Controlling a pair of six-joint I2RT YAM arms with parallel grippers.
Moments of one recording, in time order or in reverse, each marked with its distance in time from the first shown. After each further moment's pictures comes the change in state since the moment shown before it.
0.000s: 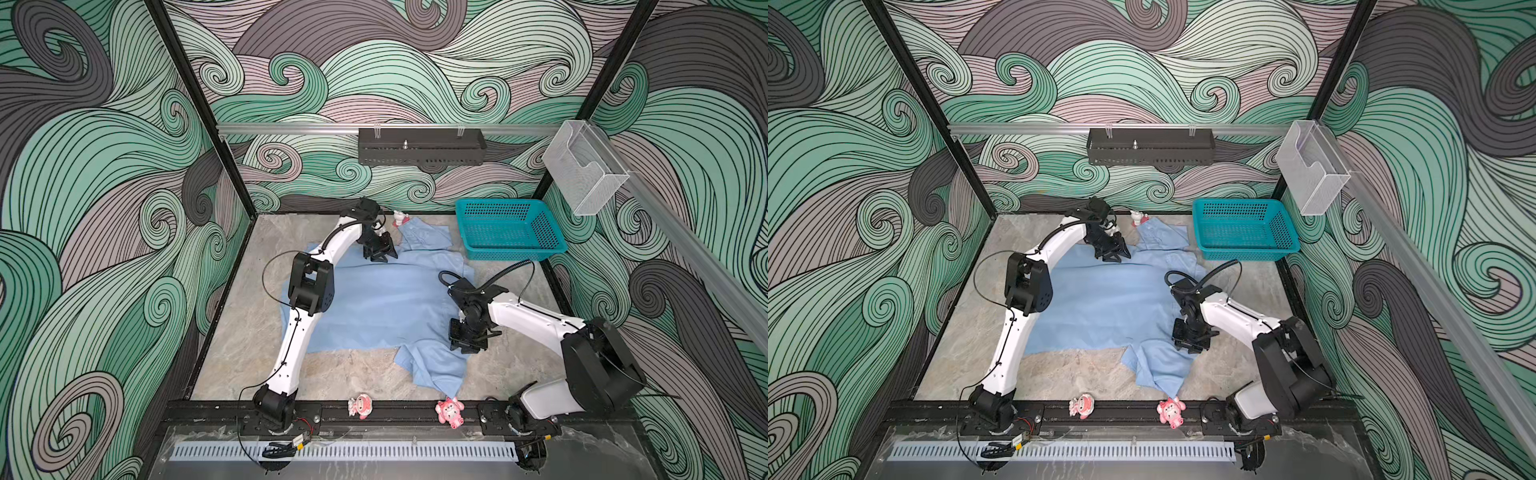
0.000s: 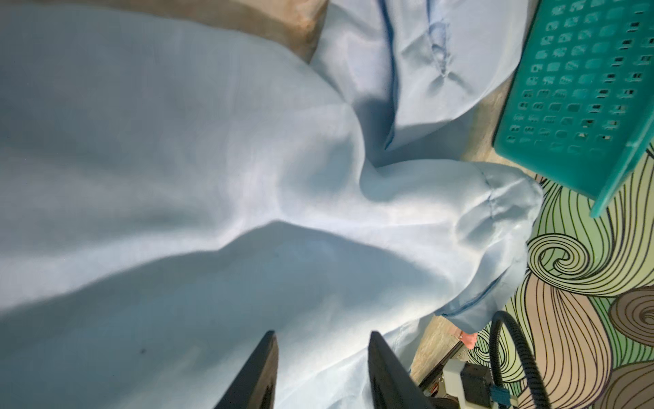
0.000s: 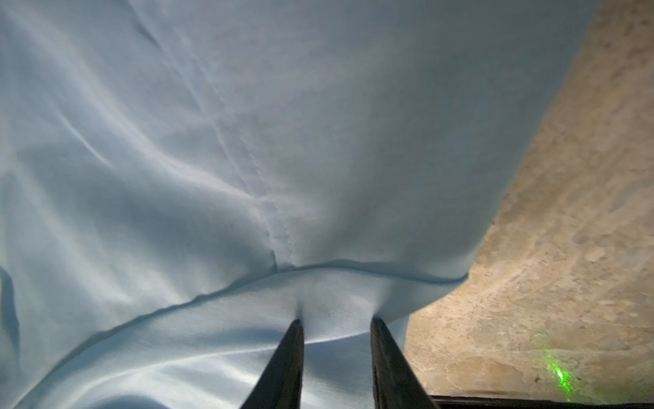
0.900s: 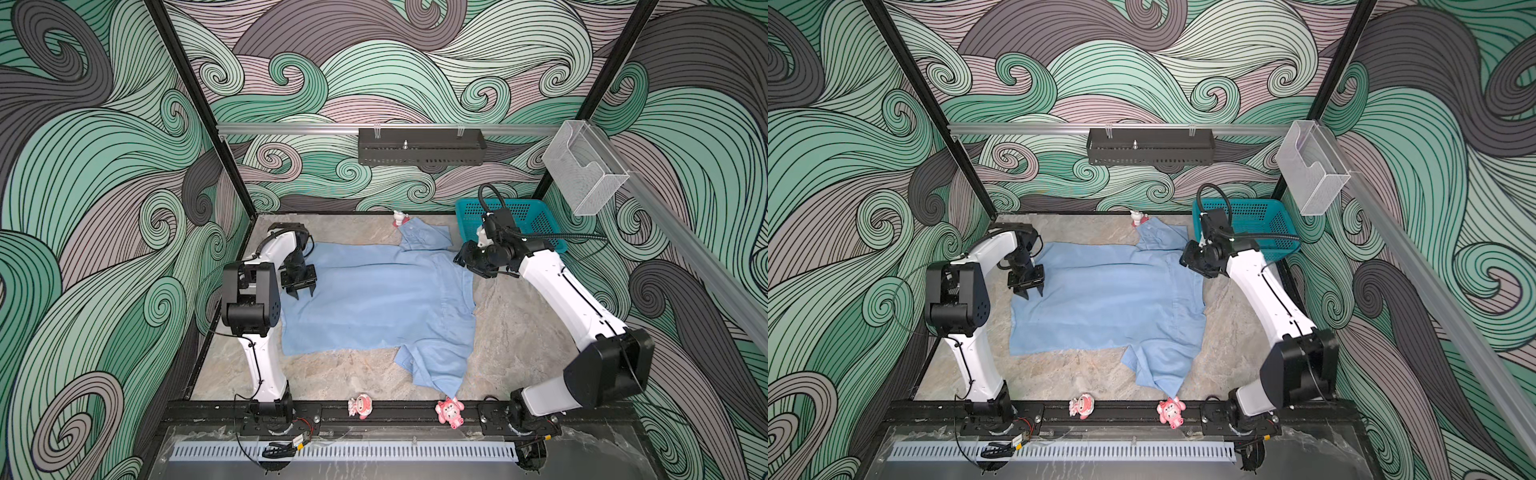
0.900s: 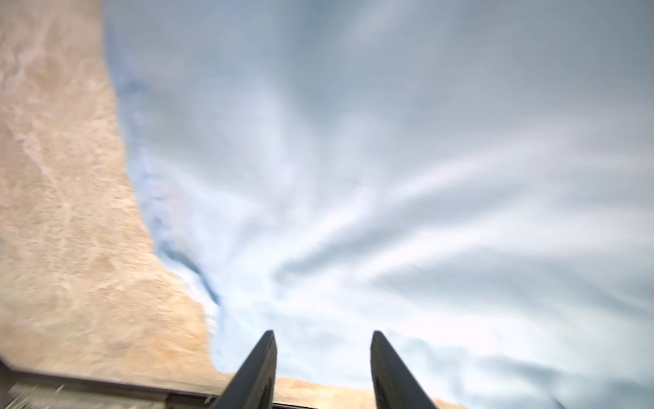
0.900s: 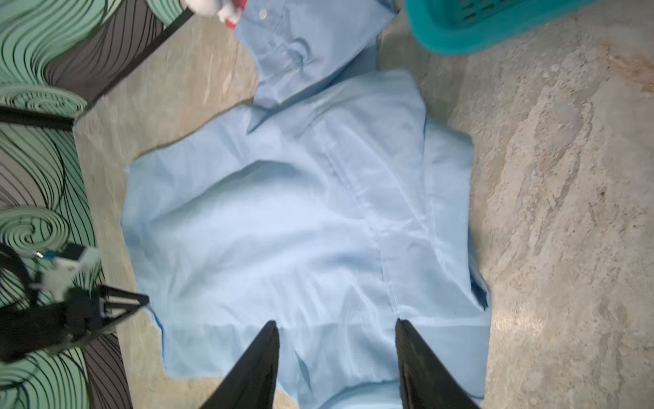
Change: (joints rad) left arm 0.353 -0.572 -0.769 -0.219 -0.464 0.189; right arm -0.217 -0.009 0.543 -0.001 0.037 -0.119
